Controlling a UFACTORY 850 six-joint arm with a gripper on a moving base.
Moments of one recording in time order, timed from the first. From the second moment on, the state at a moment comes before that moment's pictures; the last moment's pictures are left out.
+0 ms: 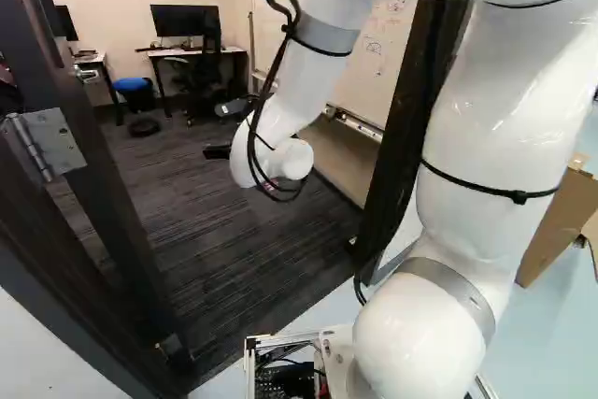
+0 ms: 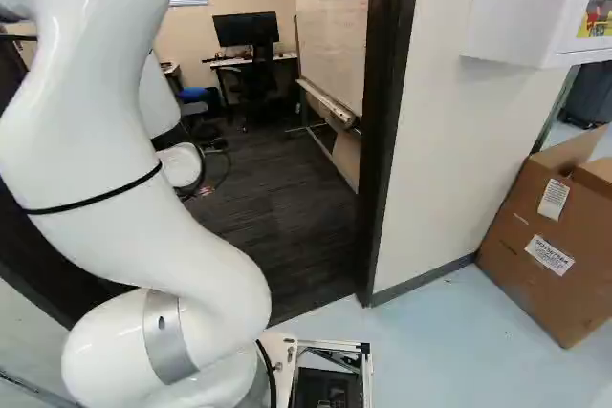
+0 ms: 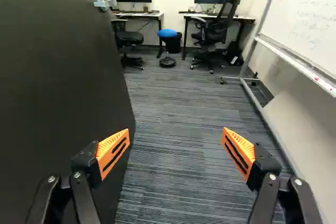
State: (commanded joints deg) arm 28.1 -6.2 -28.1 -0.9 49.9 0.0
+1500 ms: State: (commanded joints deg) arm 1.3 15.0 -6.1 0.0 50.0 0.0
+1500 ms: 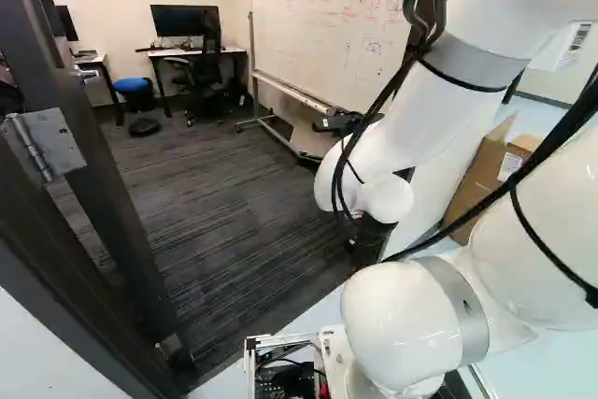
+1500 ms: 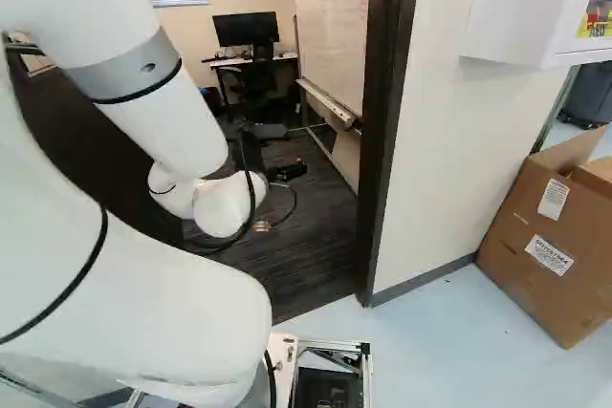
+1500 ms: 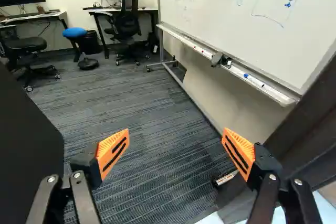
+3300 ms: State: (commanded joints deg) arm 0.0 16.0 -5.0 0.0 50.0 0.0
